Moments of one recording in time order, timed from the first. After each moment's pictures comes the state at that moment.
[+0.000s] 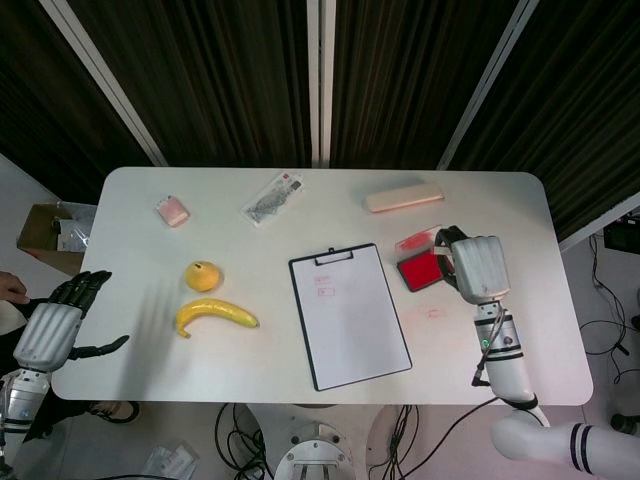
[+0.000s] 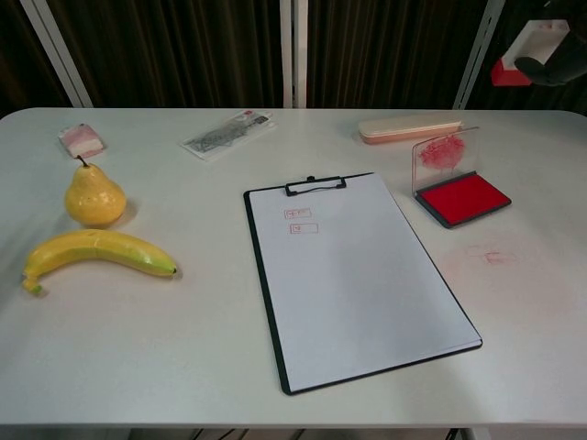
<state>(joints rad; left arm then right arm) -0.17 -1.18 0.02 -1.42 1.61 1.44 -0.14 0.52 -1.40 0.20 -1.72 -1.22 1.39 -0.53</state>
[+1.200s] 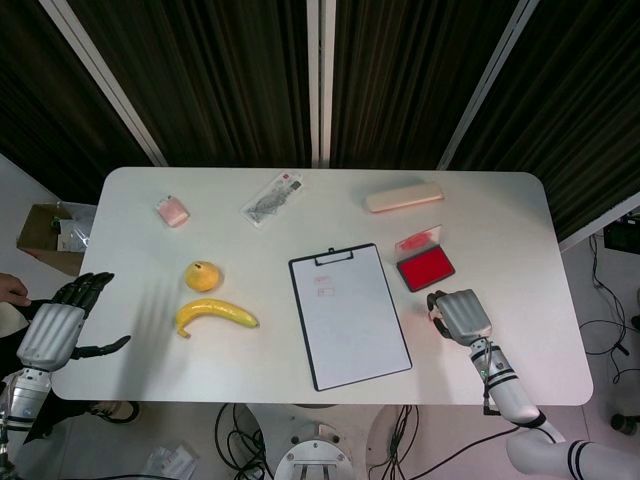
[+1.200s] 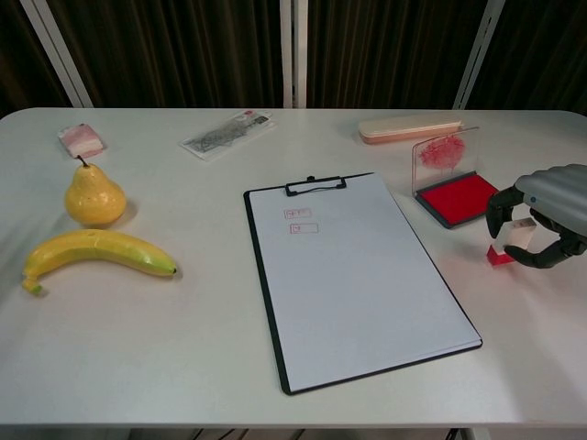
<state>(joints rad) -0.18 -1.19 0.03 -1.39 1.60 1.42 -0.16 0.44 -1.54 0.02 -1.35 -1.34 1.09 -0.31</state>
